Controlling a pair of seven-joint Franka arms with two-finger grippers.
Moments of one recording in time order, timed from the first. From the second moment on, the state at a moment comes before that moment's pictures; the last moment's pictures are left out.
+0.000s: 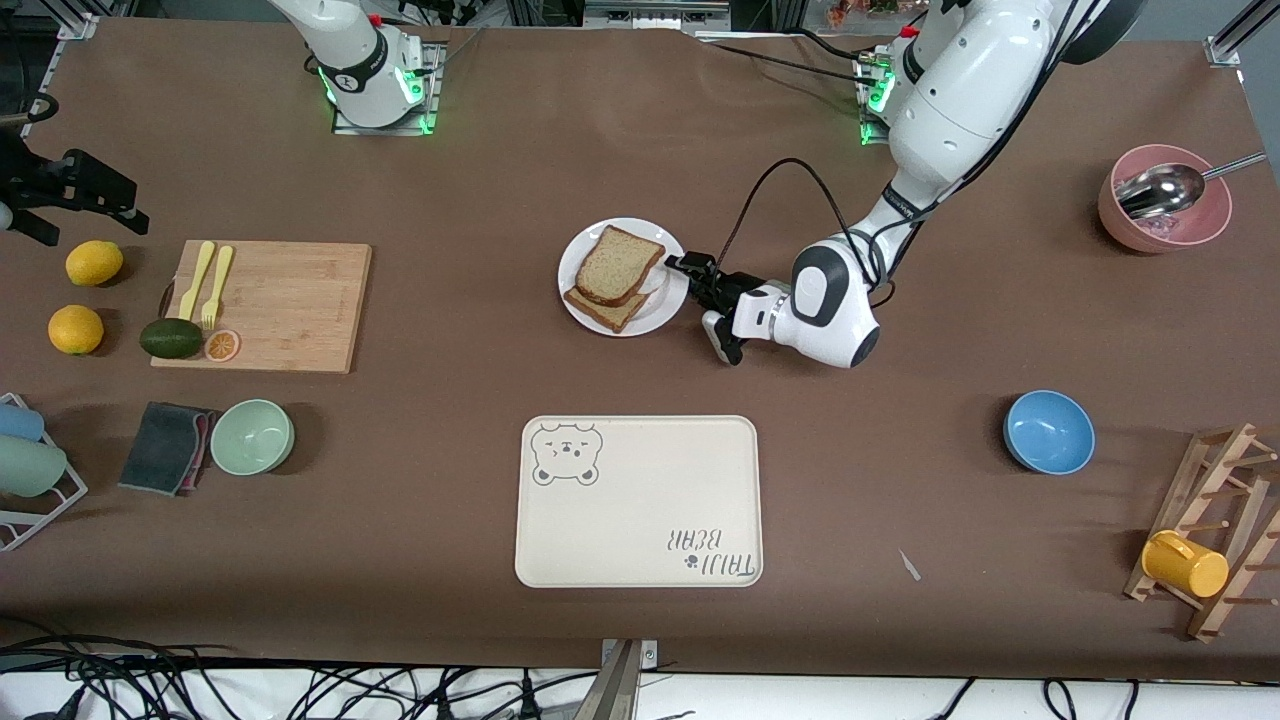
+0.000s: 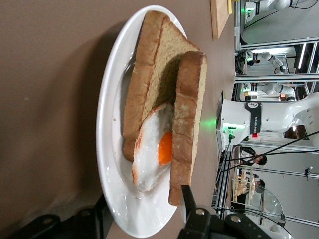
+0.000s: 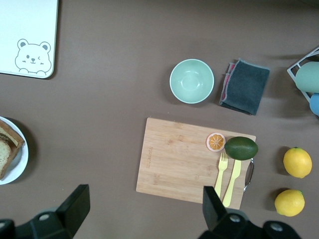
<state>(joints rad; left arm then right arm) -0.26 0.76 -0.26 -1.89 -1.12 2.01 0.97 -0.02 -0.05 -0.05 -1.65 0.04 1.63 -0.20</state>
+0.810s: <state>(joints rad) -0.29 0.76 -0.26 -1.89 -1.12 2.05 0.97 -0.02 -0.05 -0.05 -1.65 0.04 1.63 -0.20</state>
